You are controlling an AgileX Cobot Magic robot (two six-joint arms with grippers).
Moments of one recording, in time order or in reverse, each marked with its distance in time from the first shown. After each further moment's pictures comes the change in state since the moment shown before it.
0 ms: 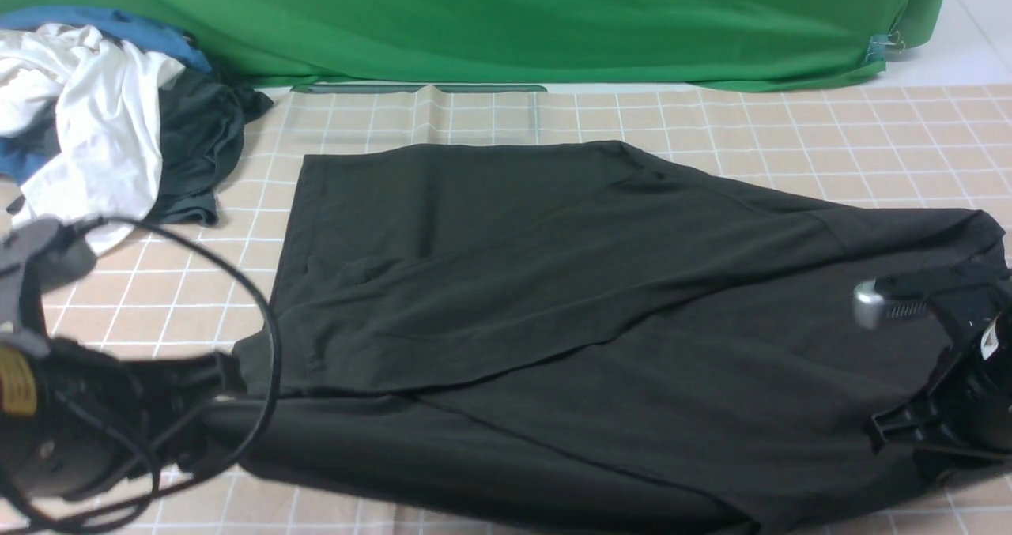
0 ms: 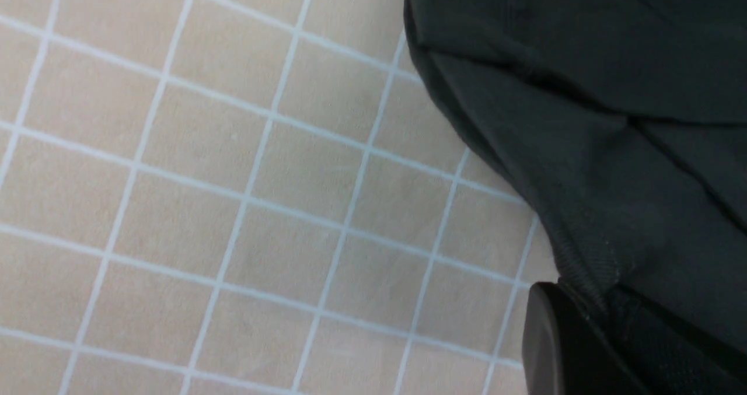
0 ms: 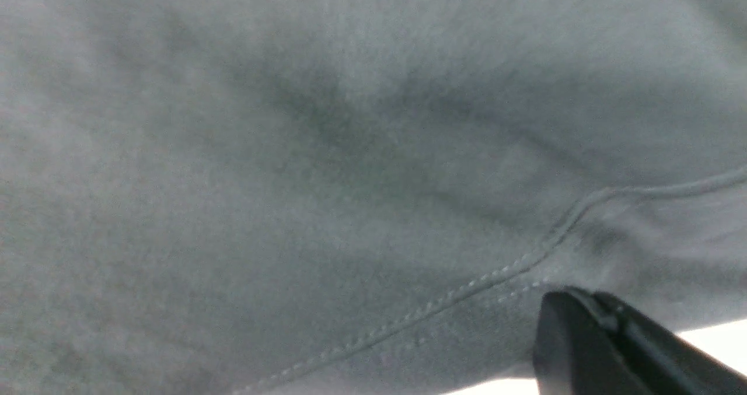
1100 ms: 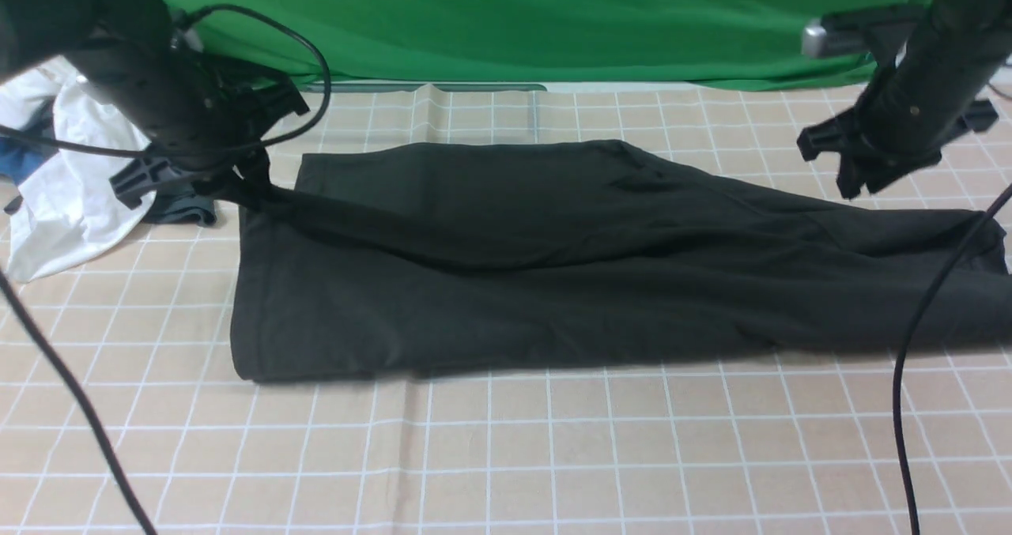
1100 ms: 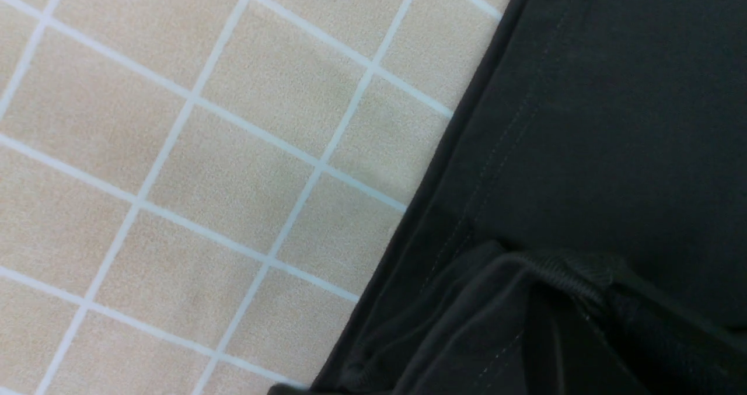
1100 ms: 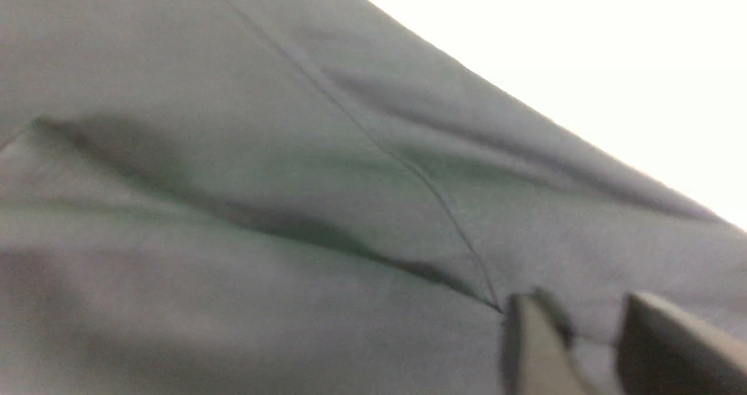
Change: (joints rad) right arm -0.080 0.509 -0.933 0.014 0.220 -0.171; left arm 0.374 0.962 -0.794 -0.218 -0.011 0.281
